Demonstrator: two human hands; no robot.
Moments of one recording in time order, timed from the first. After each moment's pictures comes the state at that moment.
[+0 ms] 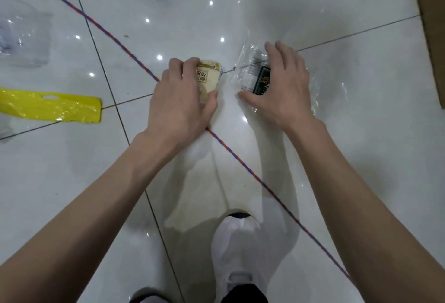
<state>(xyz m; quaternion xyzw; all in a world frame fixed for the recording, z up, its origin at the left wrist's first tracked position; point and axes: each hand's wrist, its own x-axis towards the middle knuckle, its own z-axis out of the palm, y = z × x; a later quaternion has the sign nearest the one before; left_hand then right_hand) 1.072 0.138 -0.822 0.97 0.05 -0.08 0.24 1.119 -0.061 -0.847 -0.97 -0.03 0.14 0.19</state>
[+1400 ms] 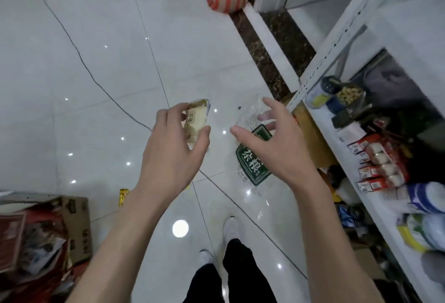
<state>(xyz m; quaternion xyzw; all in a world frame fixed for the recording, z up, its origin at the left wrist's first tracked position) 0.994 0.191 0.039 0.92 0.09 0.04 0.37 1.022 -0.009 0.045 -0.89 0.04 0.09 0.45</state>
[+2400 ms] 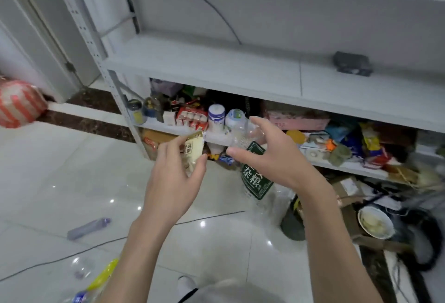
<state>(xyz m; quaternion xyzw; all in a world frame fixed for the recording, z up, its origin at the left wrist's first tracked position) 0.684 0.022 0.184 0.83 -0.36 -0.07 0.41 0.539 -0.135 0.228 -0.85 0.35 -0.13 0.37</state>
